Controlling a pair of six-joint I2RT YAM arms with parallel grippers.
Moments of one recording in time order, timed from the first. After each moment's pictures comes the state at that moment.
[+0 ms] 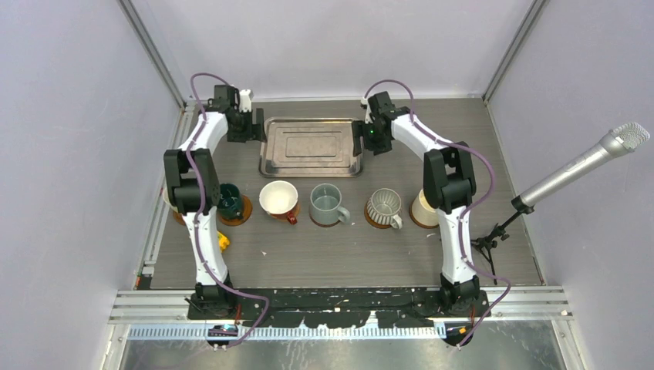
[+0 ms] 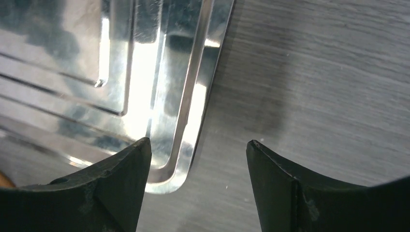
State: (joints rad) left arm 0.01 2.18 1.85 -0.63 0.27 0.01; right arm 0.33 2.23 1.86 -0.67 -0.14 0.17
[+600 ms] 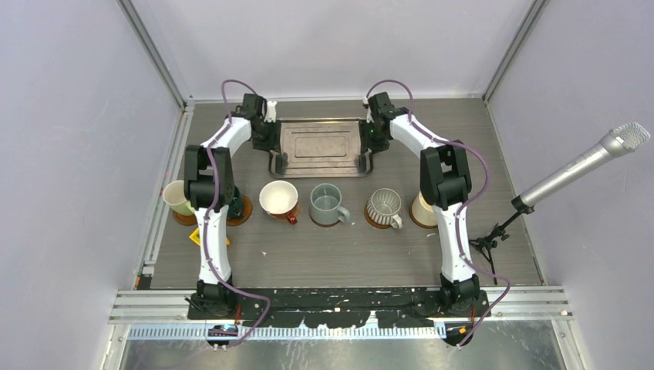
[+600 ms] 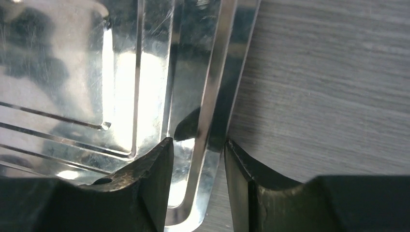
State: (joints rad) left arm -0.12 2.28 1.84 -0.59 0.20 0.00; right arm 0.33 2.35 1.95 -0.65 -0.07 0.18
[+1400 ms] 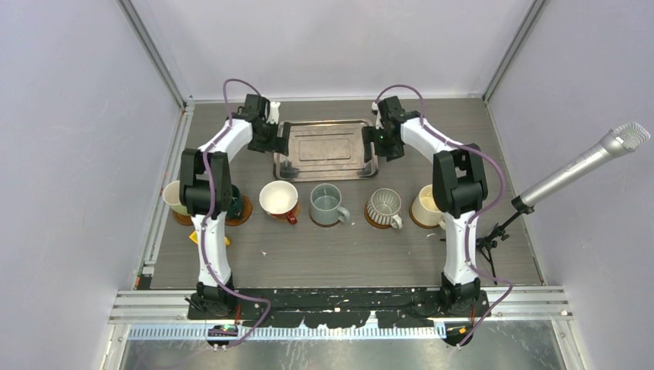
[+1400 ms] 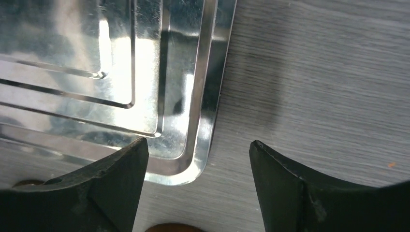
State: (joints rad) left arm -0.16 2.16 1.70 -0.57 0.18 0.00; right arm 0.30 2.17 1.72 -0.66 -0.08 0.16
